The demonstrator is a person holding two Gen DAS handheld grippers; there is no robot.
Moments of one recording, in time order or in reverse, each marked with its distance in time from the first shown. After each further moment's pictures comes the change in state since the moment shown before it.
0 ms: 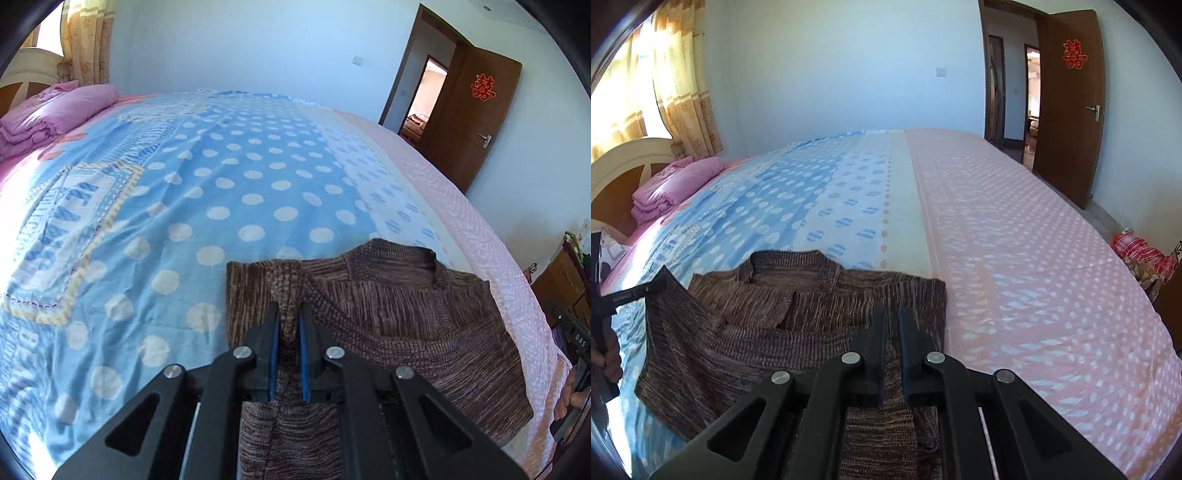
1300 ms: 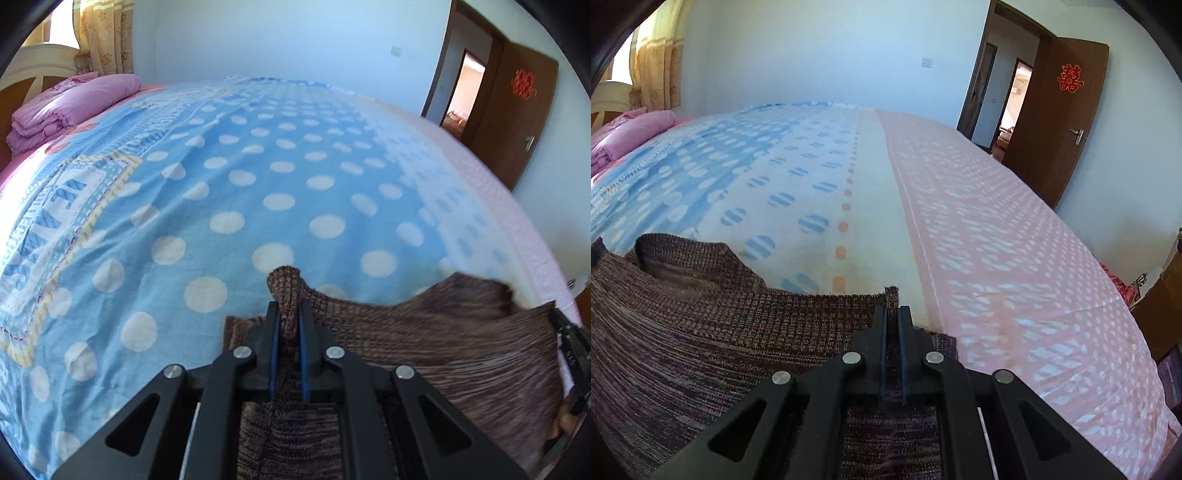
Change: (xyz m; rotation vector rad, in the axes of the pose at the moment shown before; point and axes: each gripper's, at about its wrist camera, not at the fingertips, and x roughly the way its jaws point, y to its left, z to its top) left arm 0.098 0.002 0.029 -0.038 0.035 0.189; right arm 0.153 0.017 0.026 -0.108 0.051 -0.267
